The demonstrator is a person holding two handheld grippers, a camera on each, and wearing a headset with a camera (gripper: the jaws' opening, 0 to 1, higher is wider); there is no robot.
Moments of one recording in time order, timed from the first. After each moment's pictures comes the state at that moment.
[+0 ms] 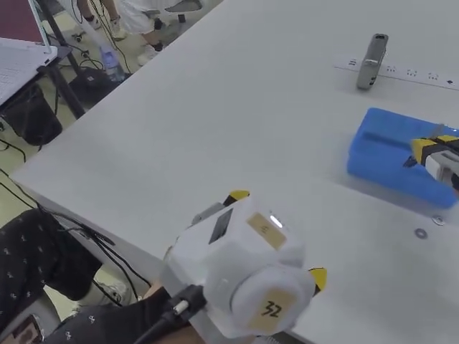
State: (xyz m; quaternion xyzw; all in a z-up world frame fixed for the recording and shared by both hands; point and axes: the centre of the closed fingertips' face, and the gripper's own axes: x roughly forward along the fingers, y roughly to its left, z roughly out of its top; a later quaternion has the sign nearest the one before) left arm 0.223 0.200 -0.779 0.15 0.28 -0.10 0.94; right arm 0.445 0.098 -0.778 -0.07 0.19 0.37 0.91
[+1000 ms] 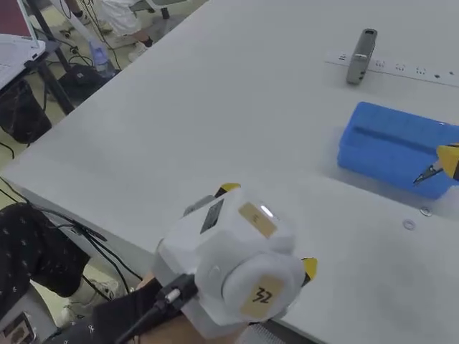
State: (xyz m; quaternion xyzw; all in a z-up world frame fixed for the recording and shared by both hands) left arm 0.223 0.201 -0.778 0.16 0.28 -0.10 0.94; right arm 0.381 0.061 -0.752 -0.04 0.19 0.38 0.90
